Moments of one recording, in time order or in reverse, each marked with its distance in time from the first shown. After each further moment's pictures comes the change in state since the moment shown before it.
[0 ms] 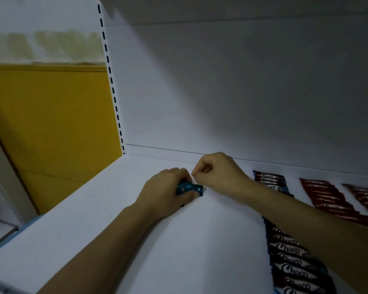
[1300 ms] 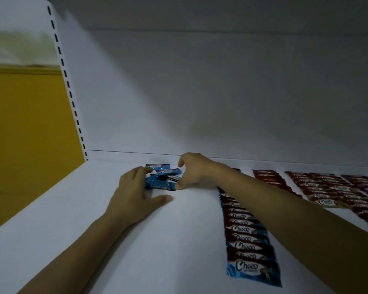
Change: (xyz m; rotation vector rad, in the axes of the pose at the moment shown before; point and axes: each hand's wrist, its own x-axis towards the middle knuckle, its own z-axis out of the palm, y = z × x) left_hand -0.011 0.017 0.009 -0.125 0.020 -0.158; right_hand 0.007 0.016 -0.032 -0.588 -0.251 0.195
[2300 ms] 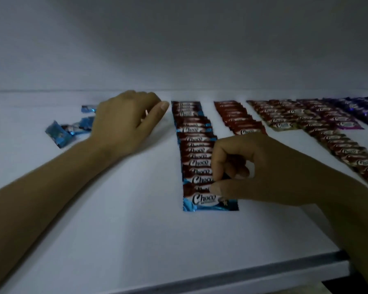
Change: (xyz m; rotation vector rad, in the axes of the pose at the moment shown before) left_hand 0.032 0.061 0.047 0.018 0.115 0.595; right_hand -0.179 0.077 0.038 0.698 0.061 -0.111
